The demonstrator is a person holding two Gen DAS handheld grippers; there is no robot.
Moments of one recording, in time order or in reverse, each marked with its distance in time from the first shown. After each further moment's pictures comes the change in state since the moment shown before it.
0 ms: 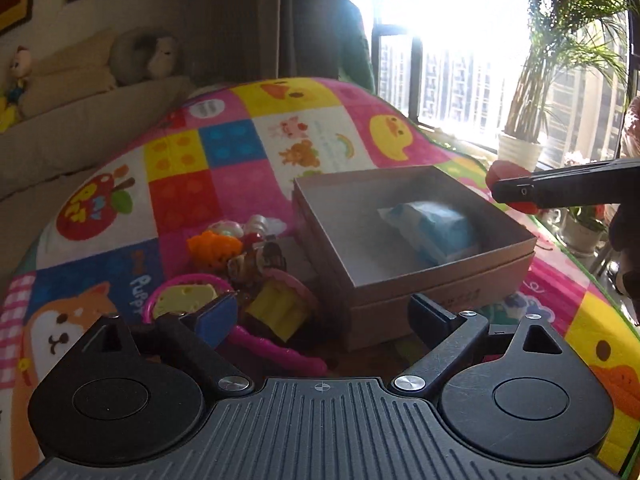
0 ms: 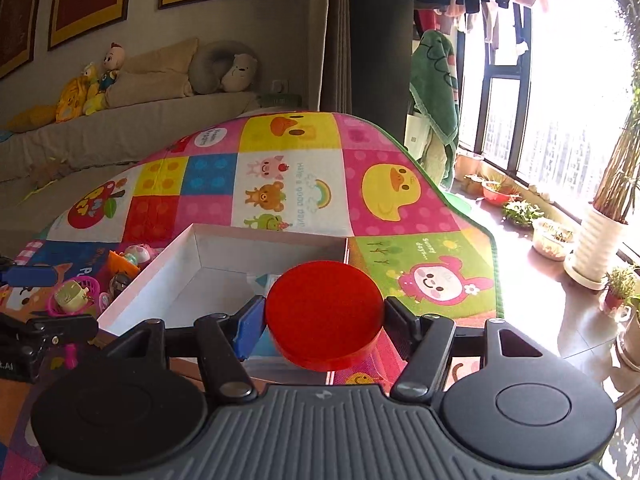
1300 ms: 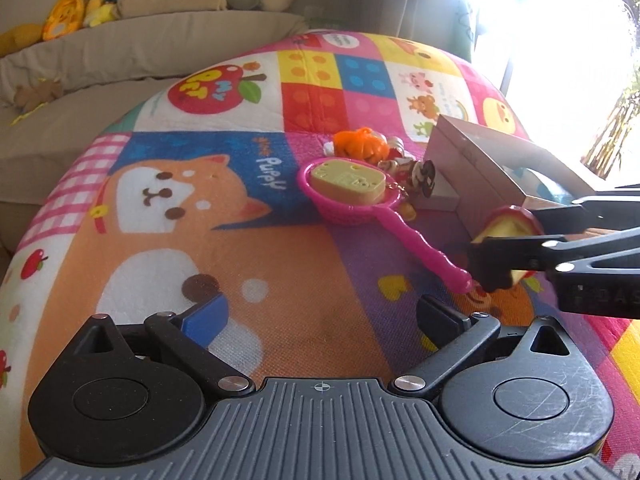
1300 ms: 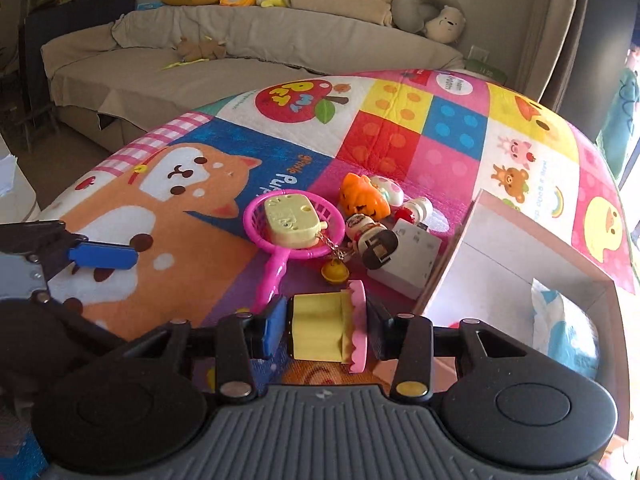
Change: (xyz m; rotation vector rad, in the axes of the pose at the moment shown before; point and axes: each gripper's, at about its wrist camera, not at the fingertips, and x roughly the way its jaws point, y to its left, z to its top) left arm -0.009 0.083 -0.064 -0.269 0.081 0.137; right arm 0.021 0.189 -0.031 -0.371 0.165 0.285
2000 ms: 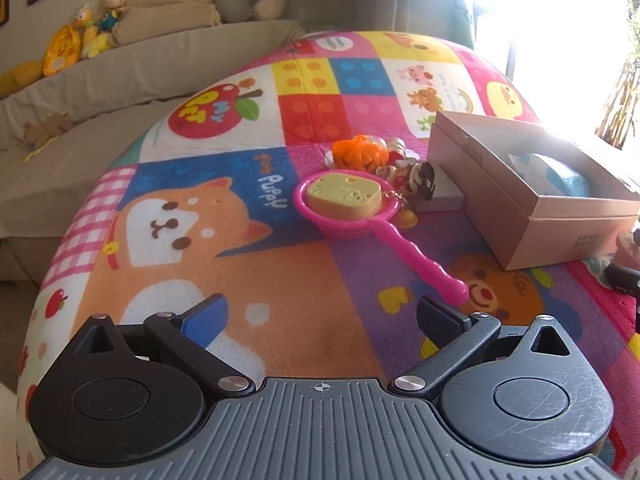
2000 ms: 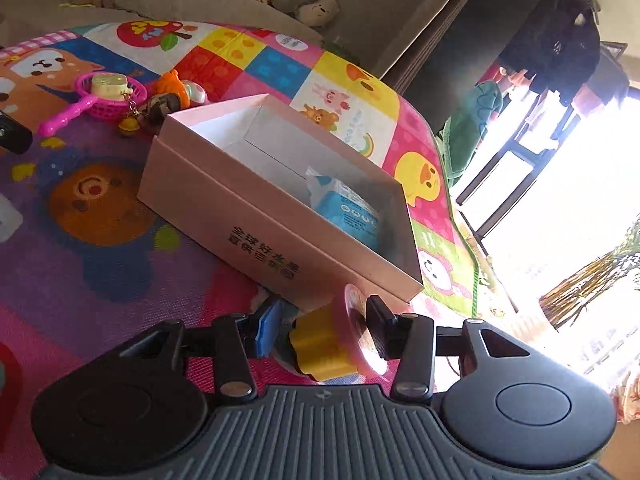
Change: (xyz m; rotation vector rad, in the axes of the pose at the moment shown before) left arm -0.005 -0.021 0.014 0.103 -0.014 0.096; right arm -0.041 -0.051 -0.089 -0.064 0.002 -0.417
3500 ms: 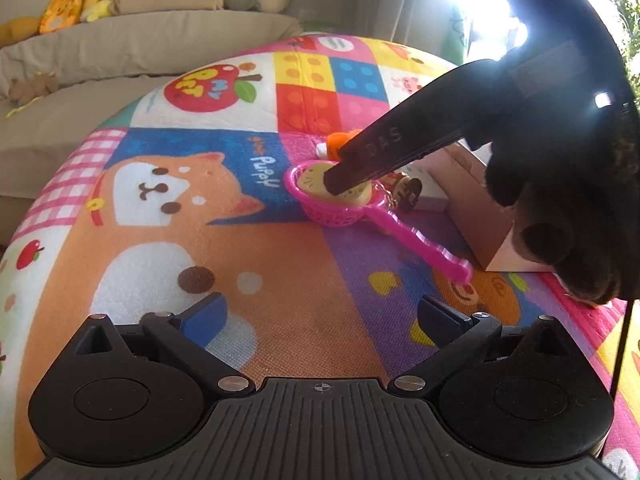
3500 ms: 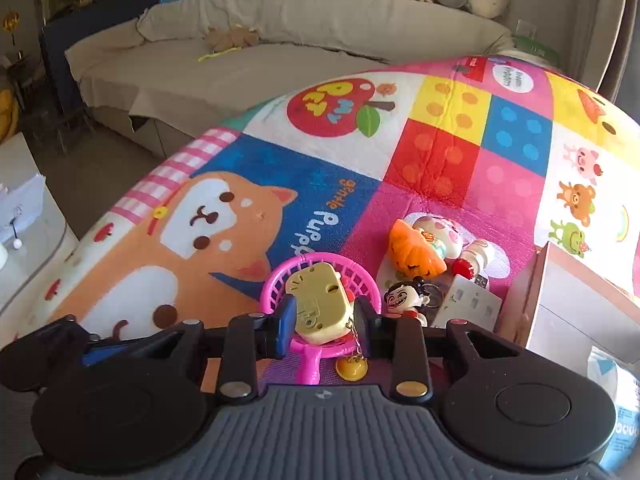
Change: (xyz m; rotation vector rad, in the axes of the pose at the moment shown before) left arm 0.002 0.026 -0.021 -0.126 0.001 -0.141; right arm 0.089 0.100 0.179 0.000 0.111 0.577
